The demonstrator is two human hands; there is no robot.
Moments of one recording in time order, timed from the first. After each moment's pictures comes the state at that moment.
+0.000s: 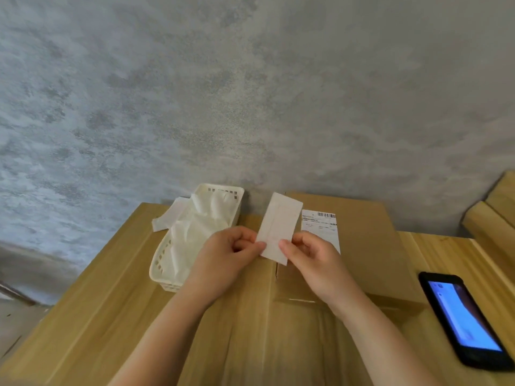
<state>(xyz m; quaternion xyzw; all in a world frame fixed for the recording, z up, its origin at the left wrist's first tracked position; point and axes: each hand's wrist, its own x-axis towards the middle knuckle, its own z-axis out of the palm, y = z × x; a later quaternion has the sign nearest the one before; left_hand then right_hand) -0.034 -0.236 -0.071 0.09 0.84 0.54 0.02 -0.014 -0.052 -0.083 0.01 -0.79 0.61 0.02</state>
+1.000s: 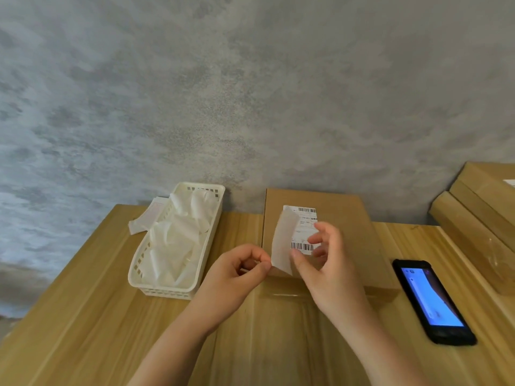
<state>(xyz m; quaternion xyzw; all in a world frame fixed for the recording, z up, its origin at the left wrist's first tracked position) -0.012 -0.215 -0.089 0.18 0.75 0.63 0.09 0.016 -0.027 -0.096 -0.07 -0.86 0.46 0.18</state>
